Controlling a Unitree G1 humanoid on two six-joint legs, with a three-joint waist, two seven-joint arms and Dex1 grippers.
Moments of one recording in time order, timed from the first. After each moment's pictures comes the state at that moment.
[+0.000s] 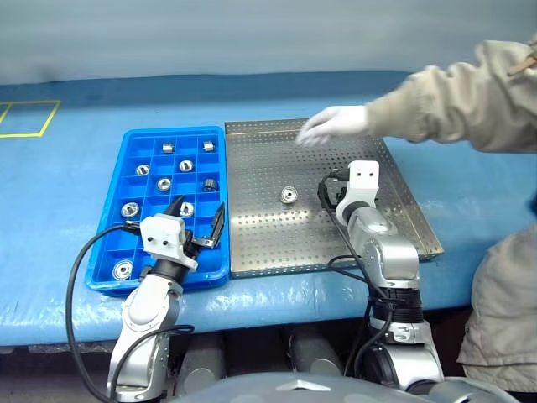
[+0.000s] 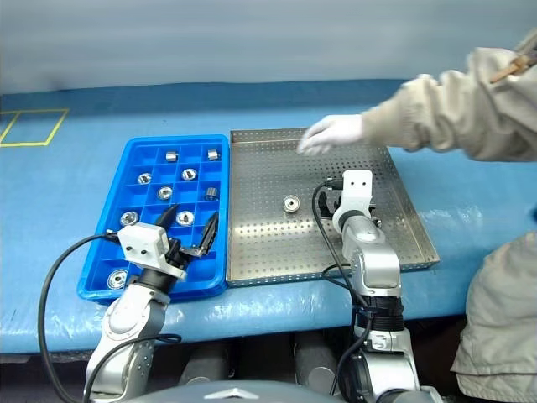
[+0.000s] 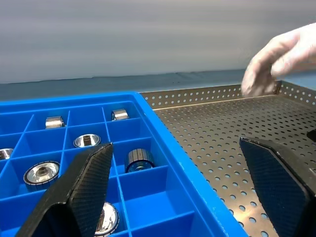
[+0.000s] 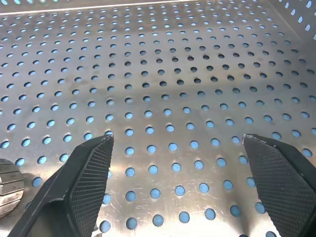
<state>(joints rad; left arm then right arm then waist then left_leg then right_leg) 0.25 0.11 -0.05 -0.54 -0.14 0.17 -0.20 -0.36 -0.07 -0.12 -0.09 0.09 0.75 -0.02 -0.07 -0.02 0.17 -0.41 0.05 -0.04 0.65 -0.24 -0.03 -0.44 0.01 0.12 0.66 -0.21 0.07</state>
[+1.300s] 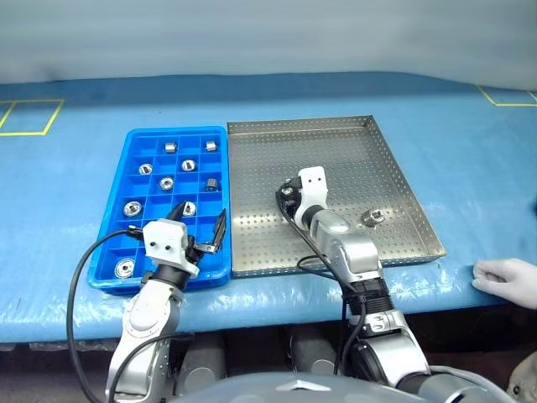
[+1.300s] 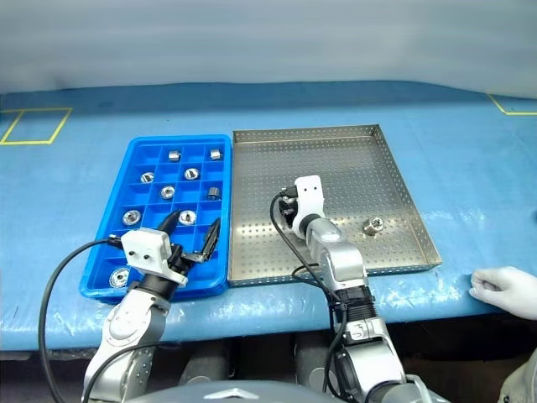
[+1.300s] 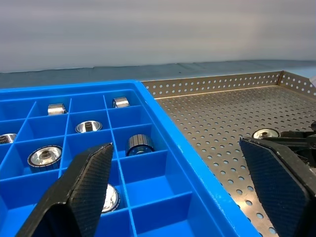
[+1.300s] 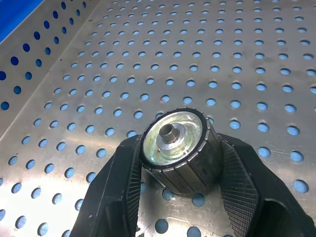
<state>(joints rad) 0.29 0.12 -0.07 -0.56 -0.14 0.19 -0.18 -0.42 0.01 0.05 0.13 0.13 0.61 0.15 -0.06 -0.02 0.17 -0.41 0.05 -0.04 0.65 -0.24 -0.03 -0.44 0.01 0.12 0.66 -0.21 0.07</state>
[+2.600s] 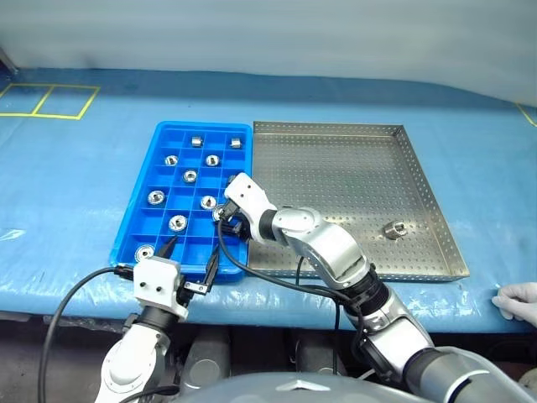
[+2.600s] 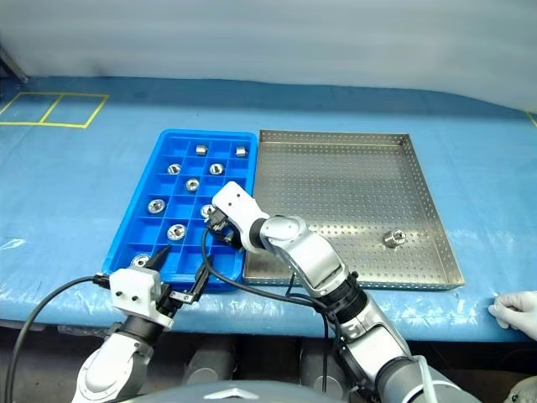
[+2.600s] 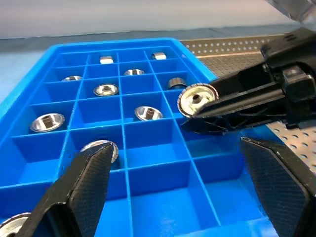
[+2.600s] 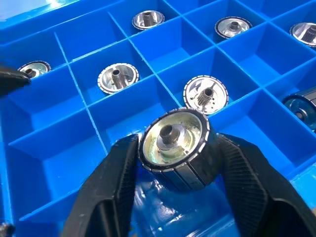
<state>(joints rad) 0.59 0.21 -0.11 -0.72 -0.11 0.19 -0.20 -0.55 -0.09 0.48 -0.19 0.16 0.98 0.44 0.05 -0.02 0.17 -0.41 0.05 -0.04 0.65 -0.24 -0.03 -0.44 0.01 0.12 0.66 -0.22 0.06</state>
